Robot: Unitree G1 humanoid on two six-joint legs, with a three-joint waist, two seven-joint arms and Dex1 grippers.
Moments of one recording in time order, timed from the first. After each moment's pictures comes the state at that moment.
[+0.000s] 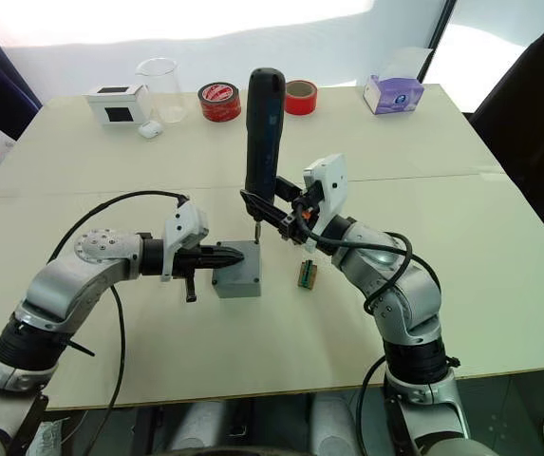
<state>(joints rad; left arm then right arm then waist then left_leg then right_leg) -0.47 0.68 -0.22 -0.25 -0.40 0.65 -0.95 -0.46 -0.25 0.03 -0.40 0.57 0.64 0.49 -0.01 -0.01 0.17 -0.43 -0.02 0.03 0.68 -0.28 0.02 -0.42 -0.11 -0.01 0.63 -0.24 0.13</state>
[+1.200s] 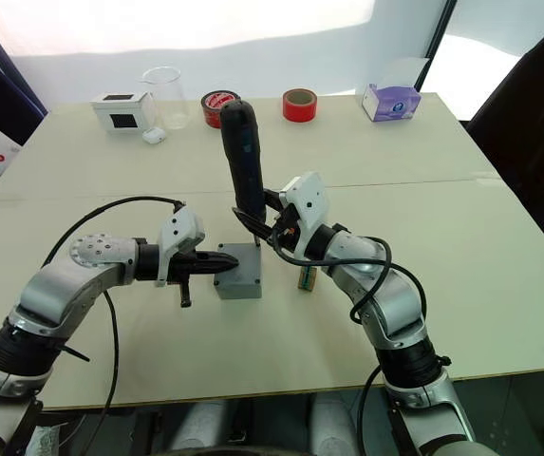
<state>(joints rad) -0.43 0.69 -0.20 -0.27 -0.40 0.68 -0.95 -0.43 -0.28 0.18 -0.33 0.38 0.52 0.50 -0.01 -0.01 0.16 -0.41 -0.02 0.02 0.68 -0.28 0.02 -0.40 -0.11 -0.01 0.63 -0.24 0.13</state>
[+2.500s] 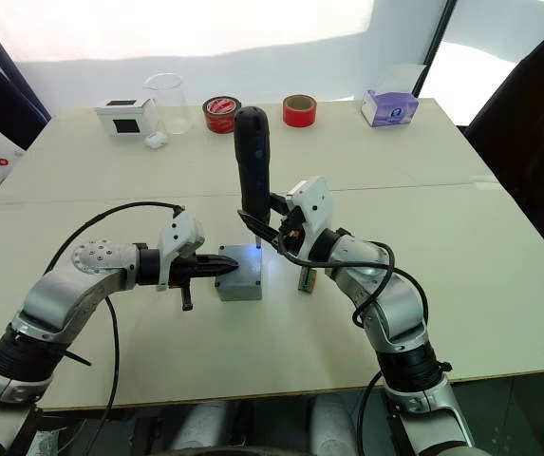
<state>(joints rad) -0.40 0.69 -0.20 -0.26 -0.40 0.65 -0.93 -0.39 -0.28 0.16 -0.33 0.38 0.51 0.53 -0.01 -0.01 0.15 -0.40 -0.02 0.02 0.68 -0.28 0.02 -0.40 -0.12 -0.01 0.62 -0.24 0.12</state>
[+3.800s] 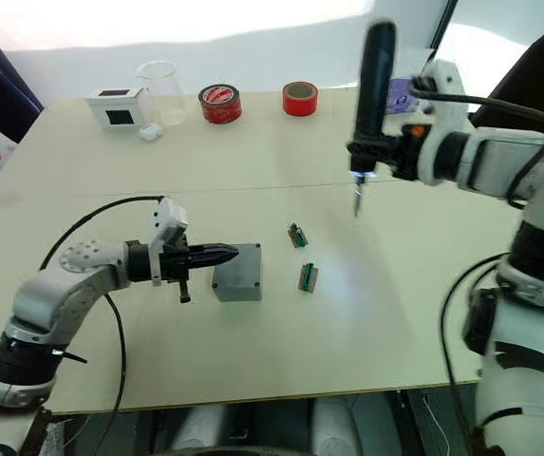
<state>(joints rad) -0.38 0.67 -0.06 -0.33 -0.58 0.70 -0.98 -0.92 -0.88 -0.27 0.04 0.94 1.59 0.27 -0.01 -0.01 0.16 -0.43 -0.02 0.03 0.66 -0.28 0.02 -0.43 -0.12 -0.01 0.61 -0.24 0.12</state>
